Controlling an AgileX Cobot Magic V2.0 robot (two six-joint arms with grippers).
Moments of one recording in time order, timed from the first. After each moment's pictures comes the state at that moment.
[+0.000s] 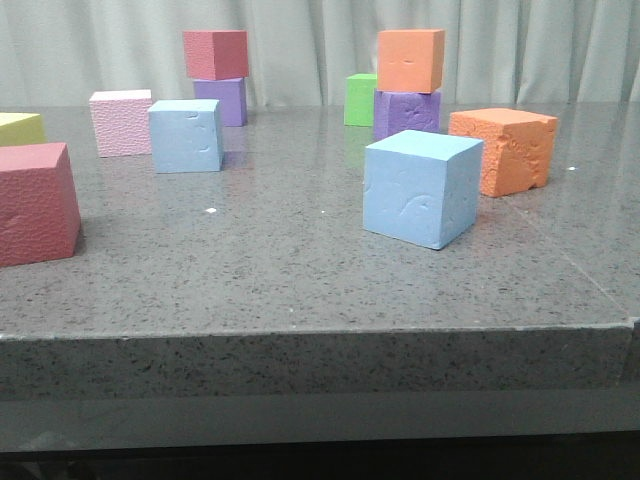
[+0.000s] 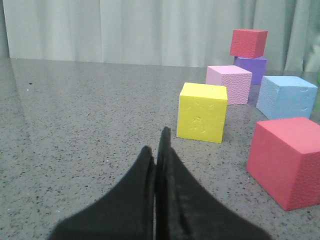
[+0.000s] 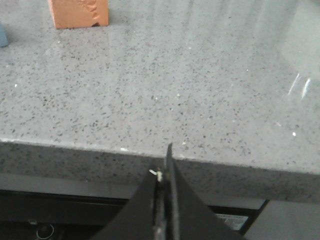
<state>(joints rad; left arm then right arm) 0.04 0.00 0.01 -0.04 0.10 0.01 -0.04 -0.01 0.03 0.16 0.34 -0.21</state>
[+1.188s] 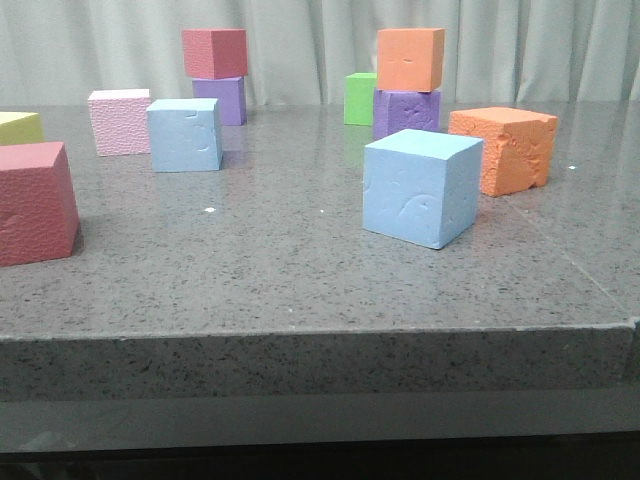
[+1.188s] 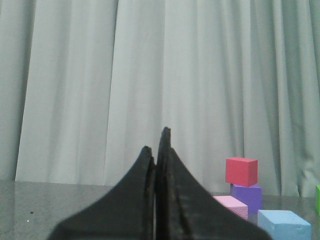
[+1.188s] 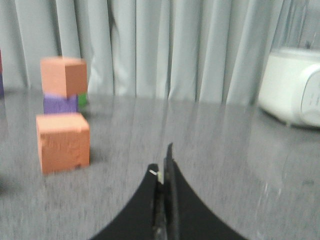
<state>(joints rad) 0.04 0.00 0.00 -0.05 -0.34 0.01 -0.04 -0.01 -0.03 0.18 -0.02 -0.21</state>
